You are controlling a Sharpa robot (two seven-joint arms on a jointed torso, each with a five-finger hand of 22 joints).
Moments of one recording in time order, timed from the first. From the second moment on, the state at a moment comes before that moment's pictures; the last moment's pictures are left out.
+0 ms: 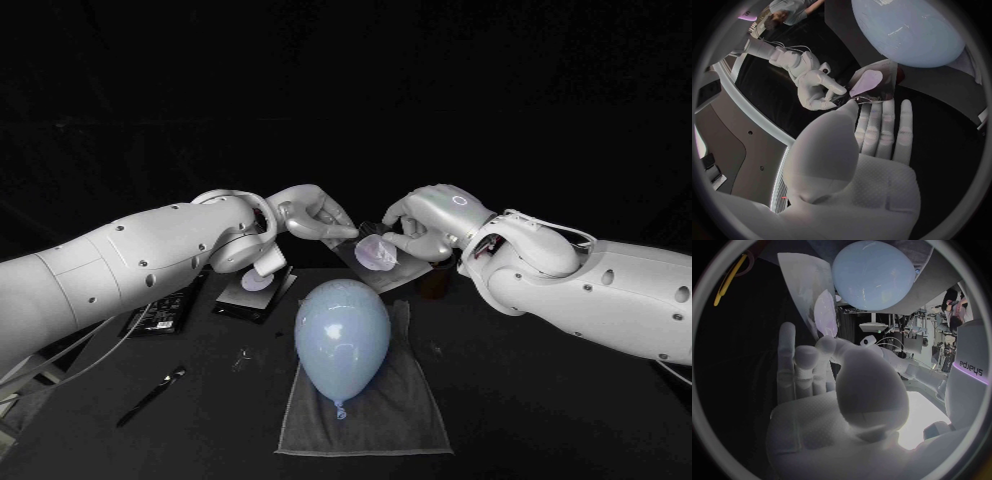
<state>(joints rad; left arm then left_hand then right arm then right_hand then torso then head) 1.39 -0.60 -0.05 1.16 -0.75 0.10 0.13 1.48 -0.05 0.22 0.29 0.05 0.93 0.18 0.26 0.30 1.16 0.14 0.09 0.07 0.90 0.09 0.62 0.38 0.16 0.91 0.29 0.16 0.08 1.41 -0.74 -0.16 1.52 -1.63 -0.52 -0.06 1.30 -0.05 0.54 0.06 0.04 1.06 0.07 0.35 0.37 1.37 -0.01 0.78 0.76 1.35 -0.06 0.99 0.90 0.17 1.09 0.08 0.63 0.49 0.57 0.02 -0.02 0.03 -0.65</state>
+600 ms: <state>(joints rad) 1.39 -0.61 -0.05 1.15 -0.68 0.10 0.13 1.32 -0.04 0.12 0.29 0.05 0.94 0.19 0.25 0.30 1.15 0.14 0.08 0.08 0.90 0.10 0.60 0.39 0.15 0.90 0.29 0.15 0.07 1.41 -0.74 -0.16 1.52 -1.63 -0.52 -0.06 1.30 -0.05 0.53 0.06 0.05 1.06 0.07 0.35 0.37 1.37 -0.01 0.78 0.76 1.35 -0.06 0.99 0.90 0.16 1.09 0.08 0.63 0.49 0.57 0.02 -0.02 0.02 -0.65</state>
